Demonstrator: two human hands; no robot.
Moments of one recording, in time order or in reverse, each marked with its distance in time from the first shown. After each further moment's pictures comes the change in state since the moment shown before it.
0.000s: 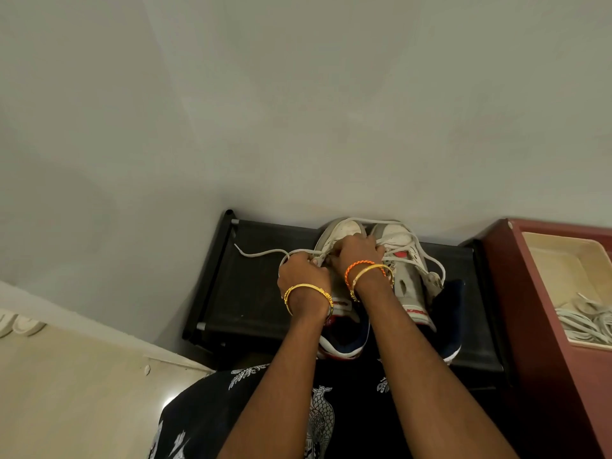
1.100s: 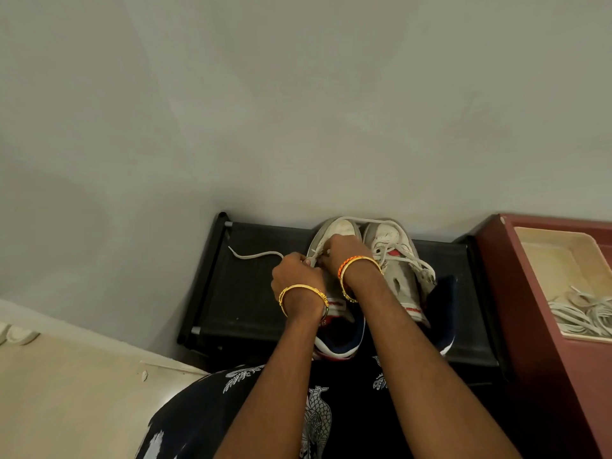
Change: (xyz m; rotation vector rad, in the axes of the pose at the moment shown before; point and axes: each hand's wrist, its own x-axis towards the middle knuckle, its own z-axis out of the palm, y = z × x) left_hand -0.002 0.001 0.001 0.026 0.003 -0.022; right_hand -0.003 -0.004 -0.003 0.033 0.003 -0.113
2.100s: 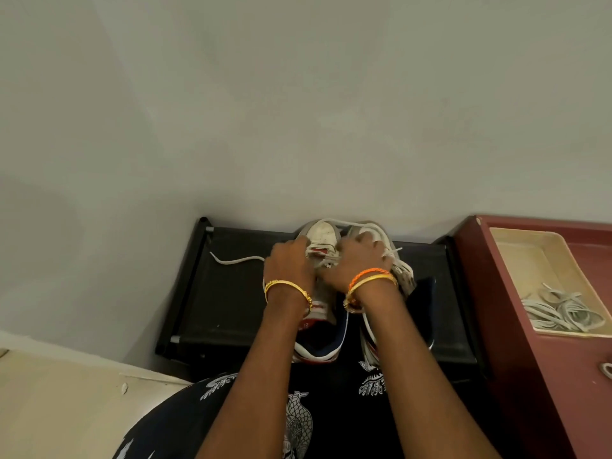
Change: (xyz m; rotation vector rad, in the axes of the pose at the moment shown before) left_hand 0.025 0.004 0.009 0.345 -0.100 0.539; right_hand -0.047 0.017 -0.040 0.038 0.001 0.213
